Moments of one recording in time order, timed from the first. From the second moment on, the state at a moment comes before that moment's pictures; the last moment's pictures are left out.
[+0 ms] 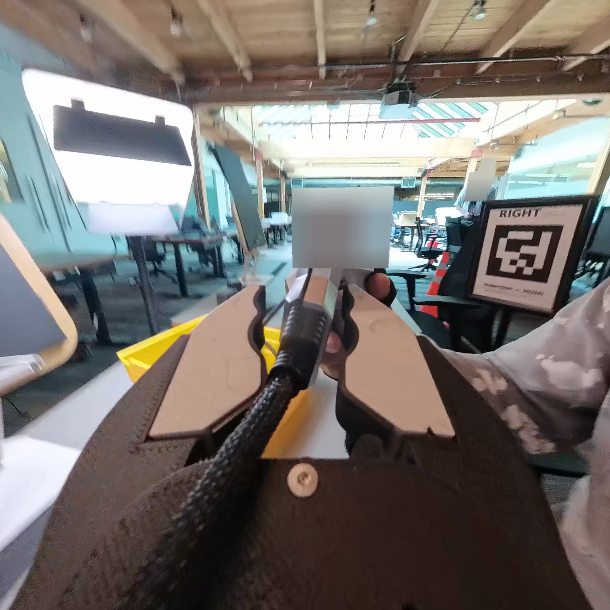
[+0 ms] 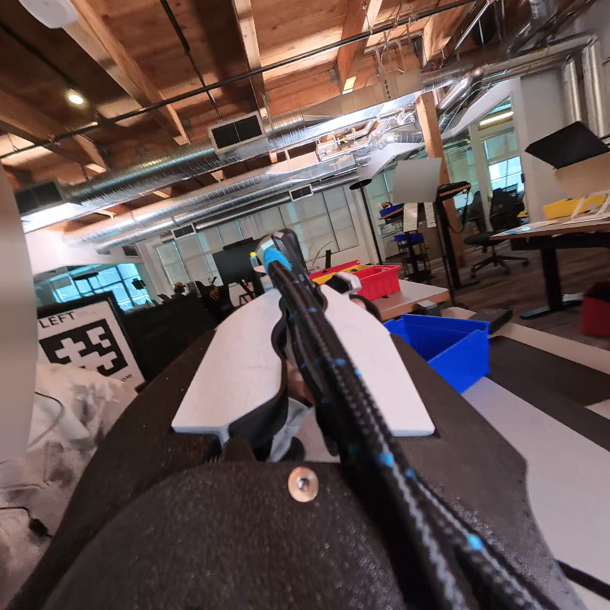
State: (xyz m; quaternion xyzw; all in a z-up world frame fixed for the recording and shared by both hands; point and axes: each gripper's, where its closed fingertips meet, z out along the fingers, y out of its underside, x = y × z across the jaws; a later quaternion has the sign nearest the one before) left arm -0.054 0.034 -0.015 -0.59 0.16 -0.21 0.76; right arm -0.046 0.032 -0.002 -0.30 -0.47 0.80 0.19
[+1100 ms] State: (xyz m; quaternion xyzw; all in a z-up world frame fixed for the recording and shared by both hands) left arm -0.028 0.027 0.002 -0.57 0.15 -0.30 0.75; right arm -0.022 0.040 0.022 -0.24 -0.46 0.81 0.27
